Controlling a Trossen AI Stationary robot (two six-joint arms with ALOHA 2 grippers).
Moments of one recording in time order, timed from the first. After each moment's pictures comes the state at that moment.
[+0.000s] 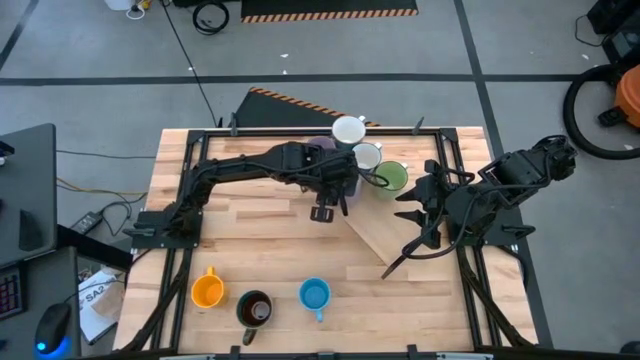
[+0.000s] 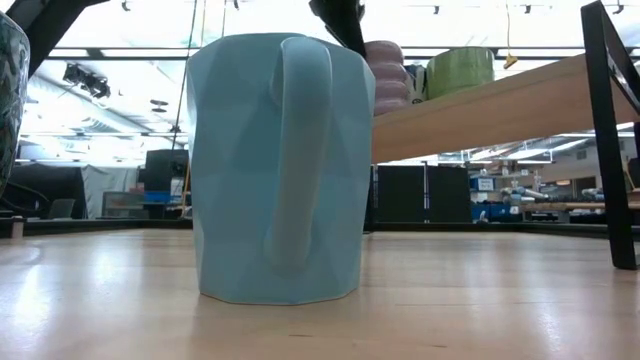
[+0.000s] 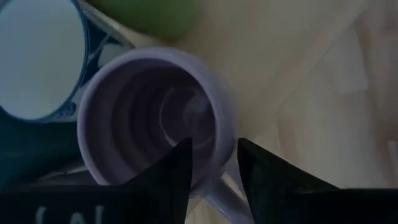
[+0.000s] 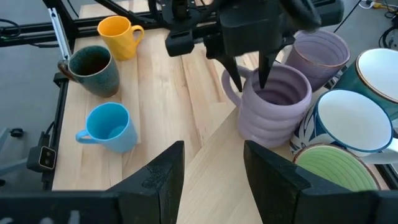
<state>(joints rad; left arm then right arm) 0.03 2.12 2.36 -1.29 -0.17 0.29 0.52 1.22 1.61 -1.20 0.52 0.49</state>
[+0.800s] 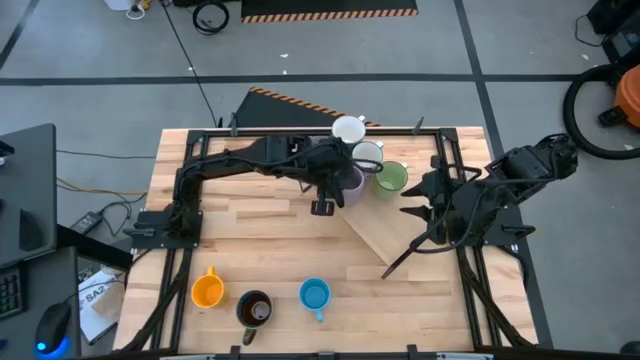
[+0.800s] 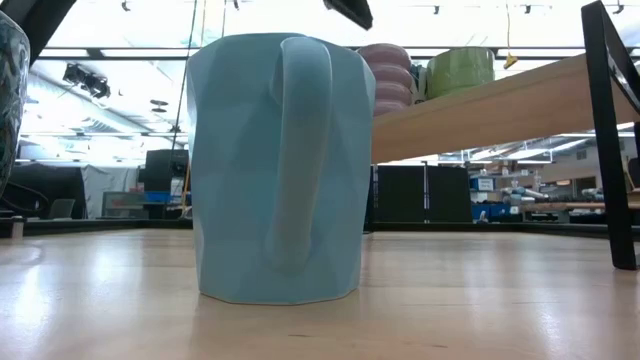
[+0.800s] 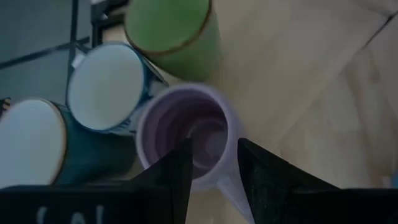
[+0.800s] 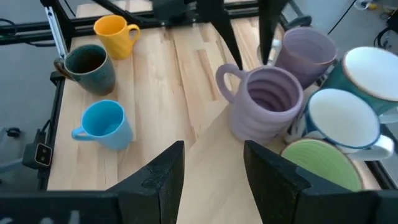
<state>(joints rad) 0.04 2.04 2.36 -1.20 -0.16 0.28 0.52 1.18 1.61 -1.24 0.54 0.49</state>
